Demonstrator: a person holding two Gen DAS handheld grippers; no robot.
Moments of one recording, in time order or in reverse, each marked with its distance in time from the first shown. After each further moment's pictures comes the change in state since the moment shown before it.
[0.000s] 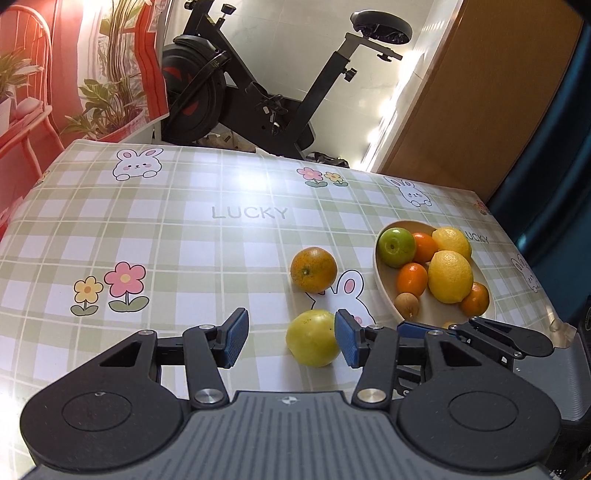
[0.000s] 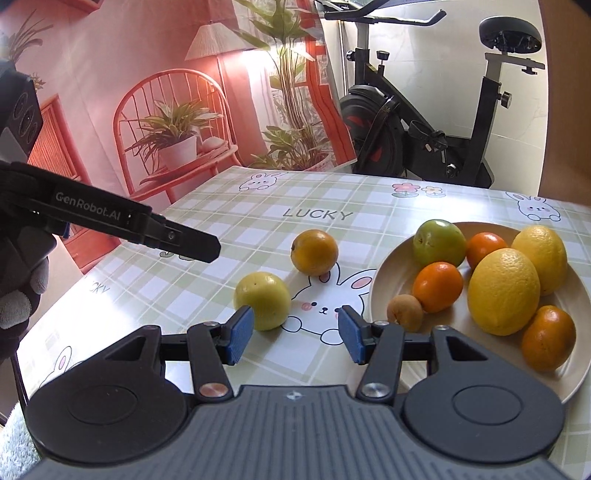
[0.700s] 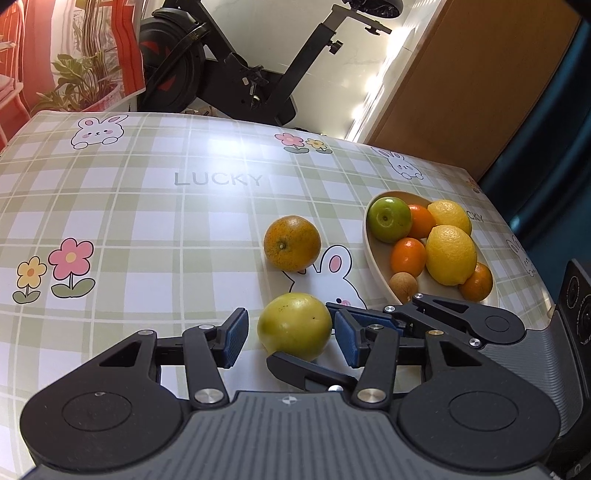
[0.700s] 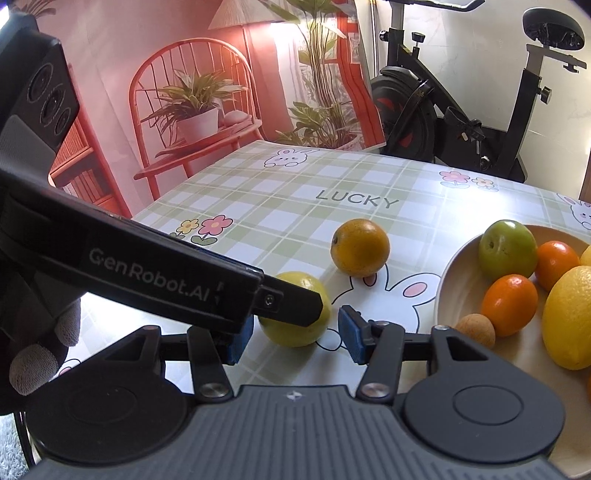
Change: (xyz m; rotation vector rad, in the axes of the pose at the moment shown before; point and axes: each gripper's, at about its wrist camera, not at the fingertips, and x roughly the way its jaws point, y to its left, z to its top) left arm 0.040 0.000 -0.011 -0.001 0.064 -0.067; right arm 0.057 0.016 0.007 -0.051 0.065 0.056
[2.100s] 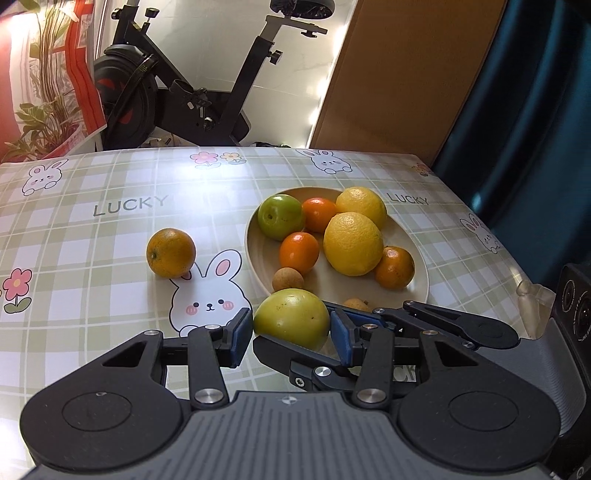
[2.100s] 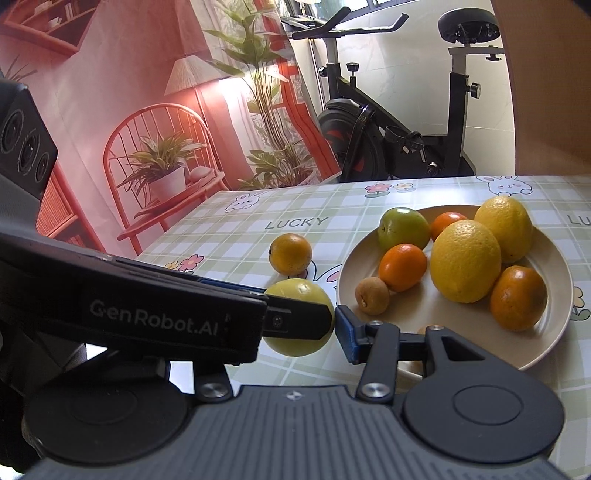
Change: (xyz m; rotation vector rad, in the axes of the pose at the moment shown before) left arm -0.006 -0.099 -0.013 0.146 -0.045 -0.016; right arm -0.089 -0.034 -0.034 0.180 -0.160 -0.057
